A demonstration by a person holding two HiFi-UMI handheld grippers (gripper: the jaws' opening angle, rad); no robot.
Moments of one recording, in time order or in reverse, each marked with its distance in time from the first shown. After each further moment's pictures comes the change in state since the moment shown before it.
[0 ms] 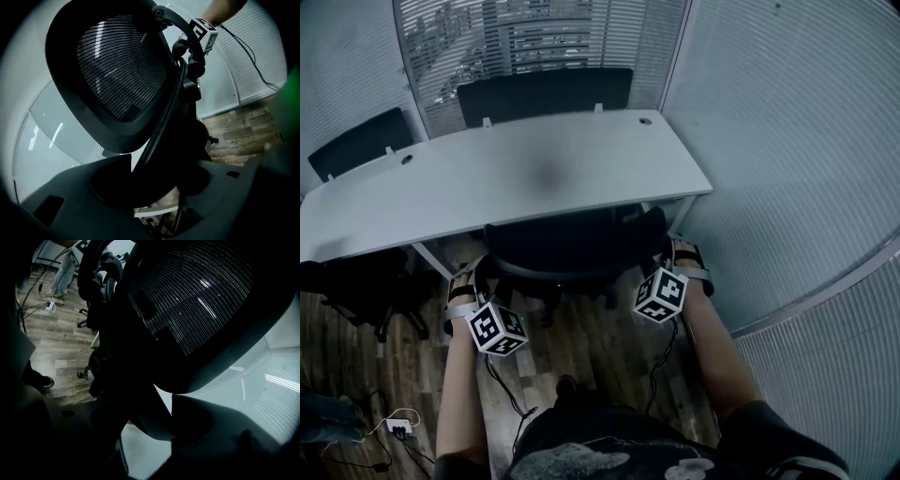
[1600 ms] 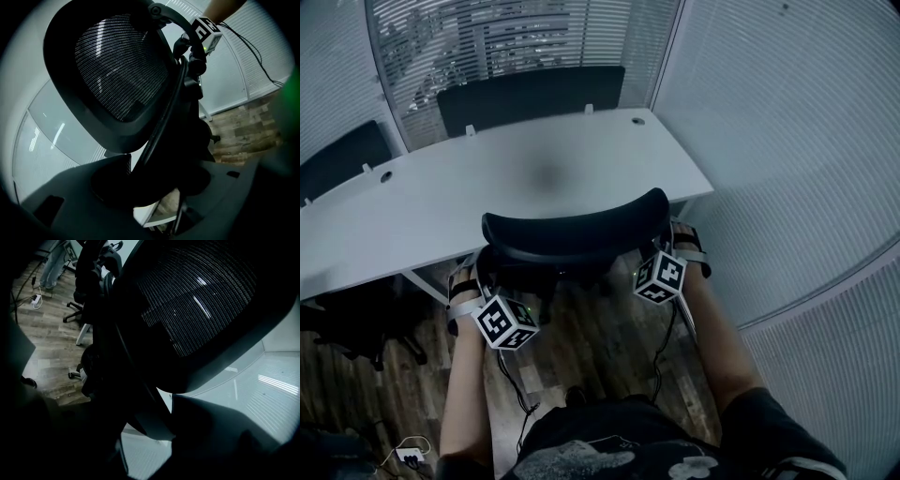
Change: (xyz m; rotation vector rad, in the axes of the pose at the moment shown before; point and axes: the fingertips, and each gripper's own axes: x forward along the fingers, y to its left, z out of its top) left arm 0.095 0.057 -0.011 0.009 0.006 0.043; right arm 0.094 -0.043 0.036 0.017 0.024 -0.101
